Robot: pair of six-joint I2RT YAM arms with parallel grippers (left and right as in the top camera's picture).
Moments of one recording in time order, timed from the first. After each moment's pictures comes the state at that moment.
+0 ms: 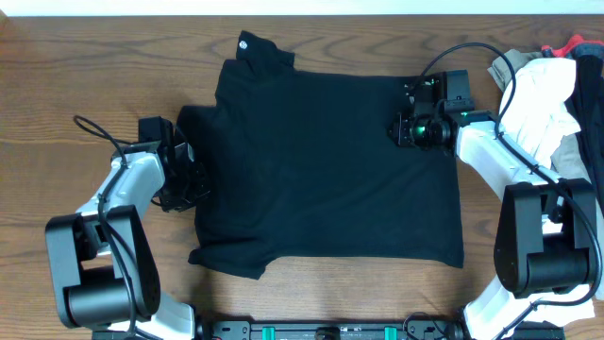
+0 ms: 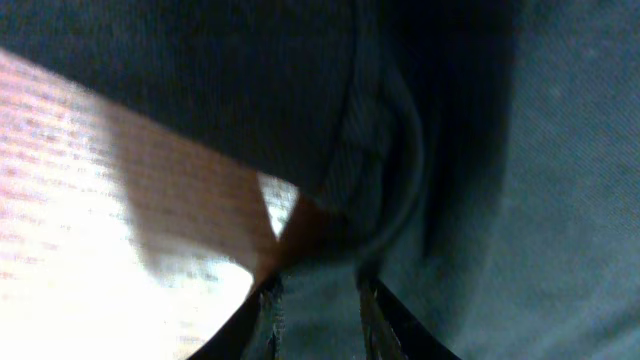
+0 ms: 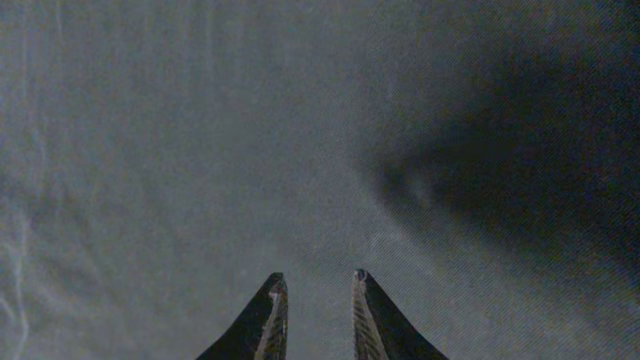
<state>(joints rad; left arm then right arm) 0.15 1.73 0.94 -0.73 0.22 -0.22 0.11 1.86 1.16 -0.39 -0.36 0.19</state>
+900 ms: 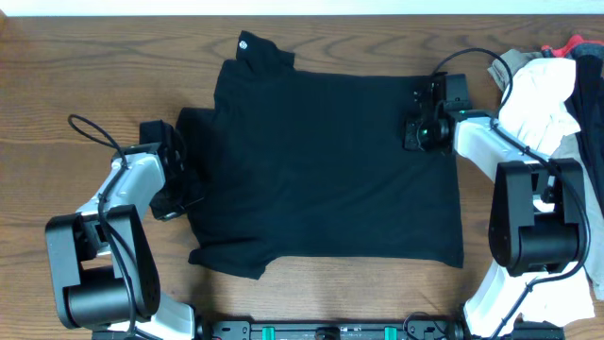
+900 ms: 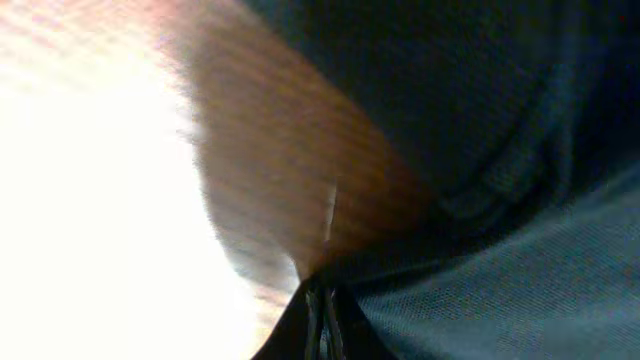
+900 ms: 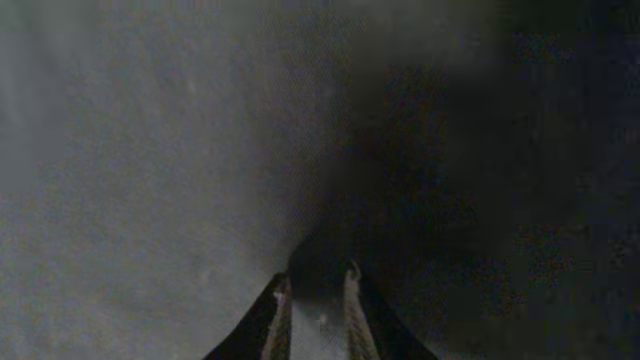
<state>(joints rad) 0.15 1.73 0.93 -0.80 0.02 -0.29 0.07 1.98 1.19 -0.40 -0.18 0.20</state>
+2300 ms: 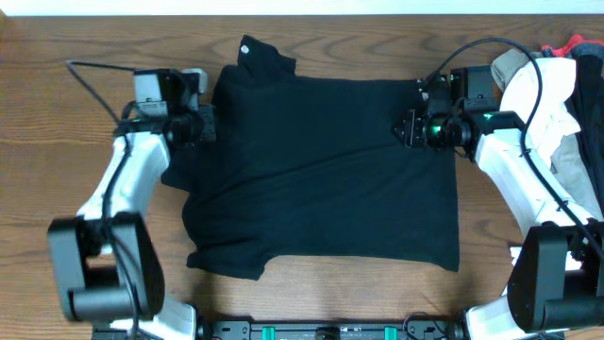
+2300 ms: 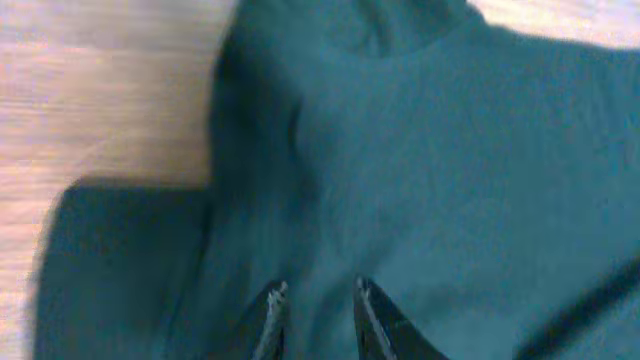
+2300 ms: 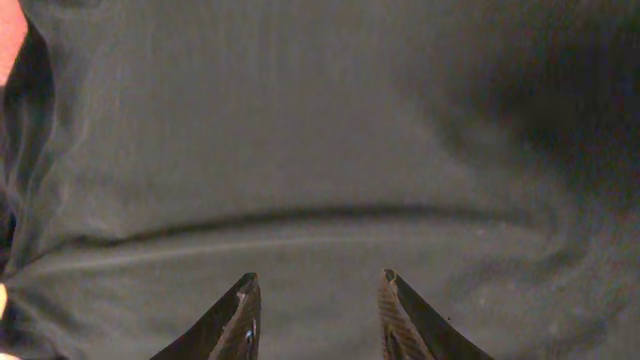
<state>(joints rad) 0.07 1.75 1.13 -0.35 0.36 0.00 0.08 1.69 1.16 -0.56 -0.42 0.19</state>
